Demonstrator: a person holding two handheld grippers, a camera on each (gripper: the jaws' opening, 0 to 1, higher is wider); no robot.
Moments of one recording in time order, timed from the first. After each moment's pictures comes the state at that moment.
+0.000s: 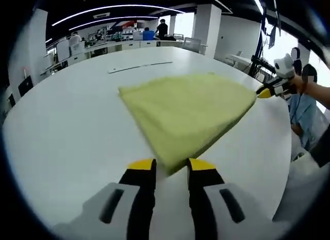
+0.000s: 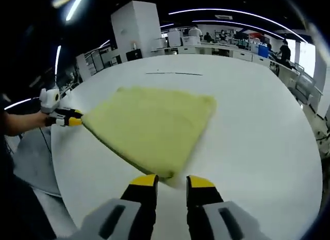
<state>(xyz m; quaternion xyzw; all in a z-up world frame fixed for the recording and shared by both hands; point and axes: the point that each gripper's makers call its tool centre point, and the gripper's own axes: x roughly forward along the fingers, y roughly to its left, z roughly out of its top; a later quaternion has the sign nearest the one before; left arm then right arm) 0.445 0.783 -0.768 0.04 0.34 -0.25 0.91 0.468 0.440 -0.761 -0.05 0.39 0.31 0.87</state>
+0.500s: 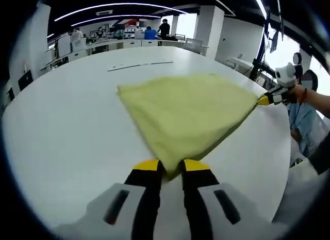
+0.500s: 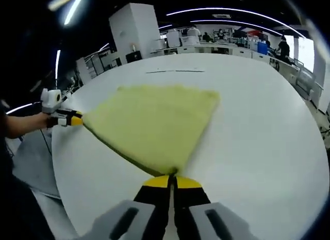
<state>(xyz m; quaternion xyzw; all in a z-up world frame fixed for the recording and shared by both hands) 0.451 0.779 -0.769 0.02 0.34 -0.25 0.91 0.471 0.441 -0.772 -0.03 0.38 0.31 0.87</state>
